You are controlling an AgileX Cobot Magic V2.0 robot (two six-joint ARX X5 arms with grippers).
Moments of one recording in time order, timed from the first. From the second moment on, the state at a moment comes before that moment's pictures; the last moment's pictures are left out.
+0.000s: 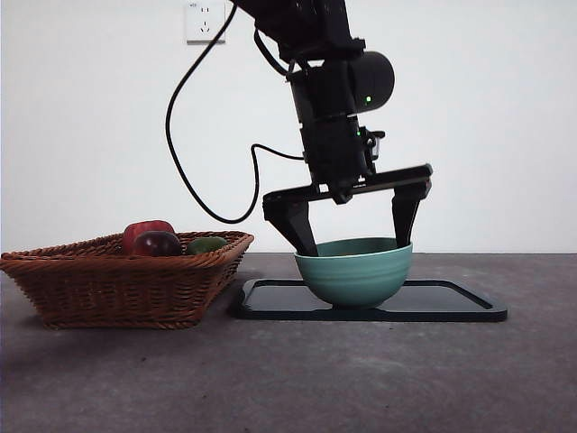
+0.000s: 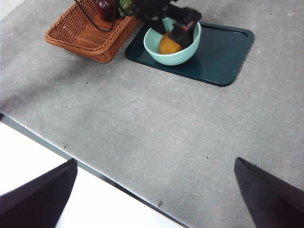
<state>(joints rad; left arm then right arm) -0.75 2.41 2.26 -1.06 0.02 -0.30 0.40 0.31 1.03 -1.33 -0.21 0.14</state>
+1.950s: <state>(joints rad) -0.74 2.13 2.47 -1.42 0.02 -0.18 0.40 0.31 1.03 -1.33 -0.21 0.15</state>
